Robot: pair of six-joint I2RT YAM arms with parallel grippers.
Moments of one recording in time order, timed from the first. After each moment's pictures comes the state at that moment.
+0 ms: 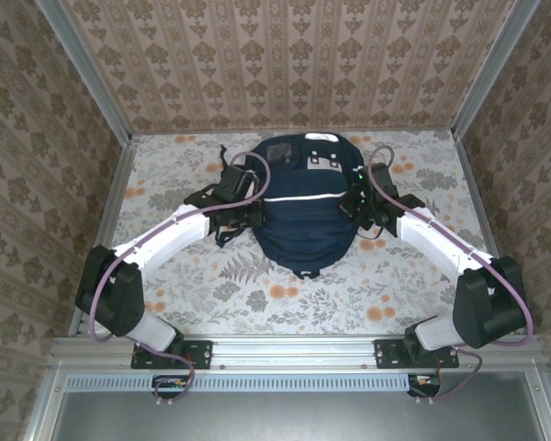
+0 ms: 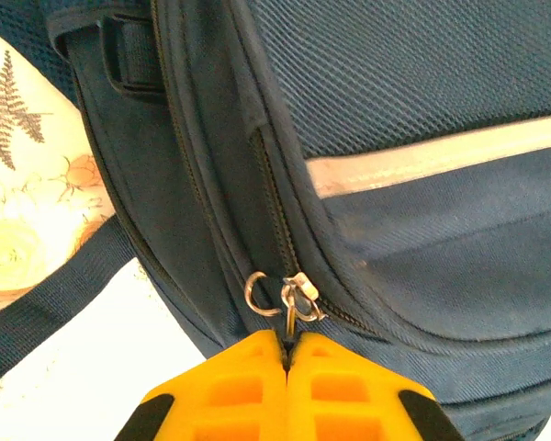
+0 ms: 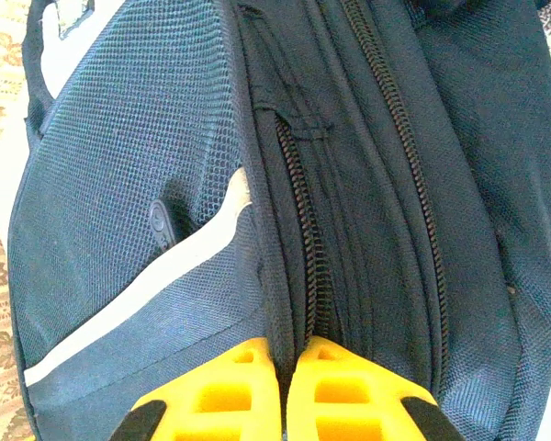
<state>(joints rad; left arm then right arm) -0.61 1.52 1.13 -0.55 0.10 -0.49 0.31 1.42 1.00 -0.43 -0.12 1.01</state>
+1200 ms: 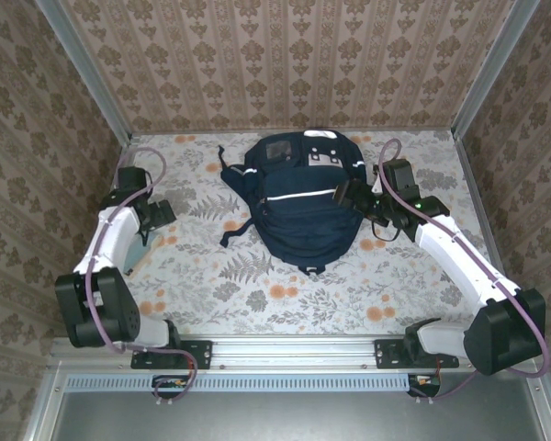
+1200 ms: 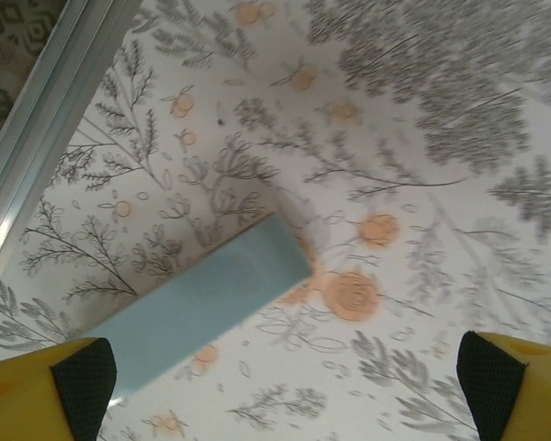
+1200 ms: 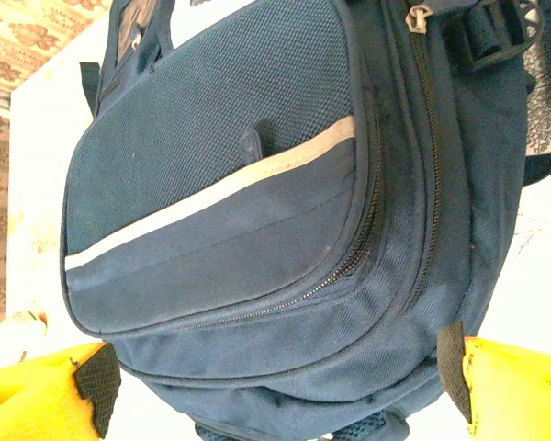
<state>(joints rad) 0.10 1.42 1.04 -0.77 -0.17 -0.29 0.26 1.26 1.03 -0.56 -0.19 0.67</state>
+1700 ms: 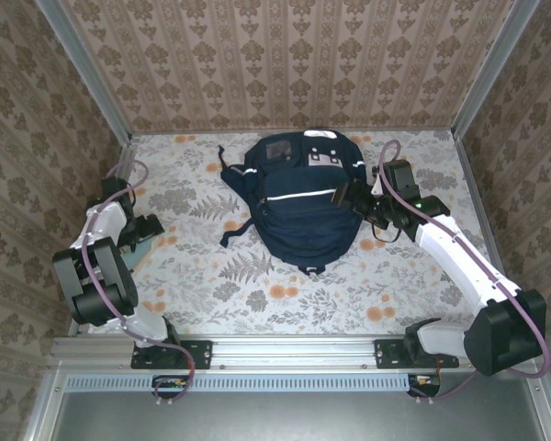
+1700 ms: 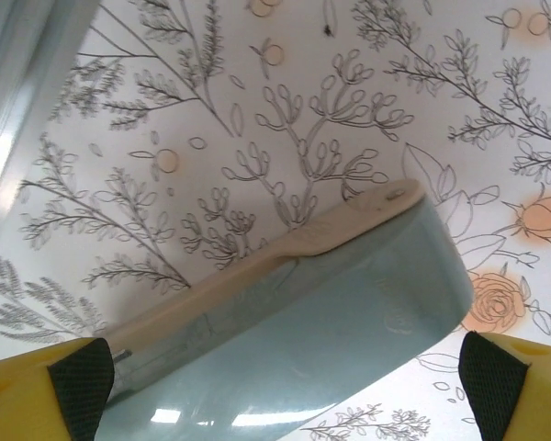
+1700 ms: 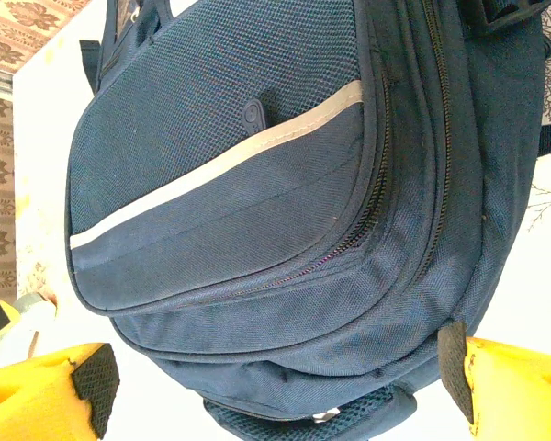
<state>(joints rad) 0.27 1.57 1.04 -0.79 -0.07 -0.22 0.26 1.26 1.04 -0.59 -0.23 0.68</state>
